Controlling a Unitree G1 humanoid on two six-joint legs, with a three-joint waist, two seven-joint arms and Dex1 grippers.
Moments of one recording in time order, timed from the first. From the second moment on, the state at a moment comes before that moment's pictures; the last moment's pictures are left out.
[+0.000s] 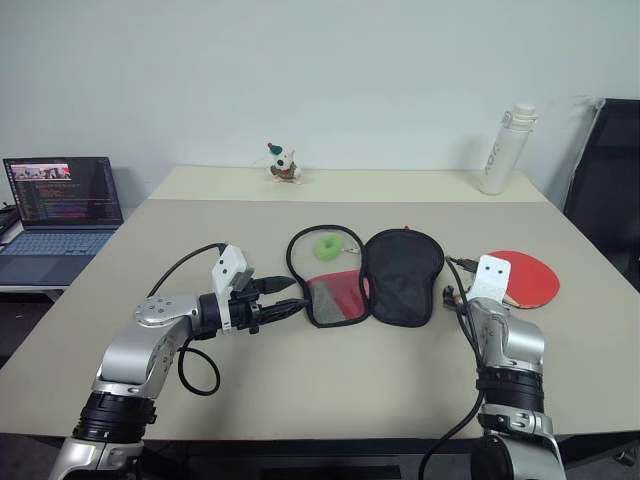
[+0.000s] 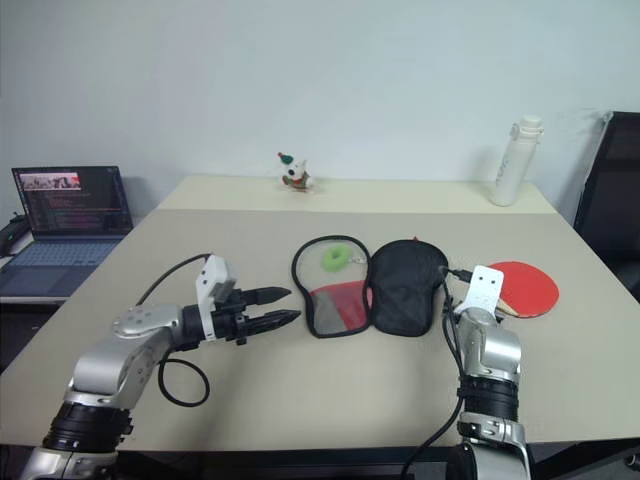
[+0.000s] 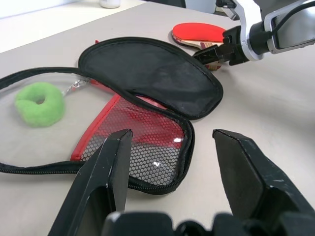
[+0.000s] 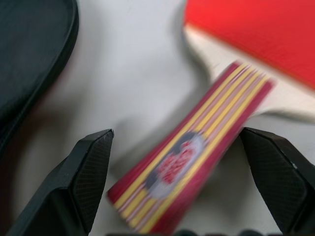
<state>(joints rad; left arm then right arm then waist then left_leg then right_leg) -0.46 0.66 0.04 0.00 -0.45 0.43 -1.03 -0.70 -0.02 -0.41 0.14 0.07 0.91 -0.28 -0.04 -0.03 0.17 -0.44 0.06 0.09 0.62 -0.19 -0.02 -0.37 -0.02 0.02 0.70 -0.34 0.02</state>
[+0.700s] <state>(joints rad) -0.44 0.67 0.04 -0.01 -0.46 0.44 -1.03 -0.83 -0.30 -0.37 0.56 0.10 0.75 -0.12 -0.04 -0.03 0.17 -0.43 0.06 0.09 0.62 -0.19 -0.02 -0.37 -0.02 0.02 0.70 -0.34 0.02</state>
